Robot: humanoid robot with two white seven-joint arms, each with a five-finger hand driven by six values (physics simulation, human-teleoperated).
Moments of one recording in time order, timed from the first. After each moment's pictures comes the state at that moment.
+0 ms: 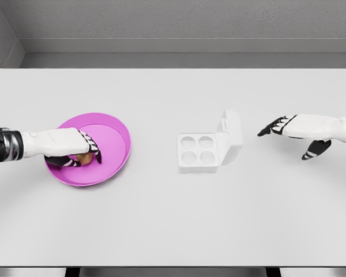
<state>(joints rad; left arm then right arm) -0.51 0.84 -0.63 -1.46 -0.41 -0.61 -0.61 -0.62 -0.94 0.69 -1.34 0.28 -0.61 0.61</state>
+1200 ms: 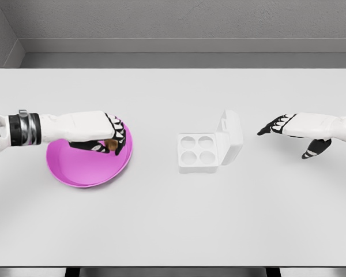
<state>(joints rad) -0.63 0.77 -0.67 -1.54 -0.29 -0.61 -0.61 -0.62 -0.94 0.69 -1.35 0.28 -0.61 0.61</state>
